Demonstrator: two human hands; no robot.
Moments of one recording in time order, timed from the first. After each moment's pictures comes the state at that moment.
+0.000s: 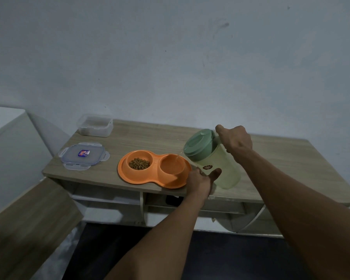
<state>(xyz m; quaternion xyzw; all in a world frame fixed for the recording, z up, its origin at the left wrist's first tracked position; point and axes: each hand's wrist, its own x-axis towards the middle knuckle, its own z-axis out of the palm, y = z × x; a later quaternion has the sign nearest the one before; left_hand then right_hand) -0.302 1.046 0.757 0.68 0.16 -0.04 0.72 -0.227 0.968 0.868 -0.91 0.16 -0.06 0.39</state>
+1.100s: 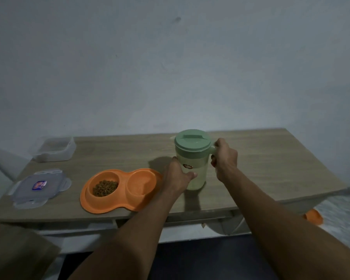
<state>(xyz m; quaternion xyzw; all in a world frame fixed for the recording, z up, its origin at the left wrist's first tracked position) -0.225 1.029 0.773 0.86 0.09 -0.02 0.51 -0.183 0.895 0.803 -0.63 0.29 -0.07 0.72</state>
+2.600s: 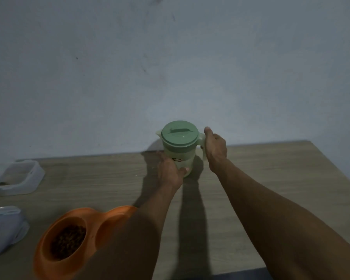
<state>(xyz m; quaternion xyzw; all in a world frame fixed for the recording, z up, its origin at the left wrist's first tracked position) -0.062 1.003 0.767 0.88 0.17 -0.02 0.43 0.003 0.884 0.779 -0.73 0.24 -0.05 0.64</state>
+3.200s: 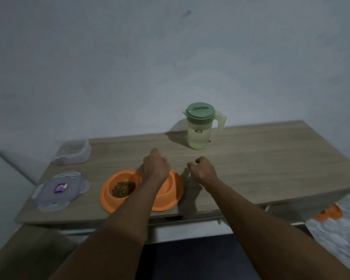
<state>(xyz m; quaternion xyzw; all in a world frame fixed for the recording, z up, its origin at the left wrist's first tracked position) -0.213 1.114 0.809 0.92 0.17 0.01 0.35 -0.188 0.976 0.760 -0.87 0.17 0.12 0.45</state>
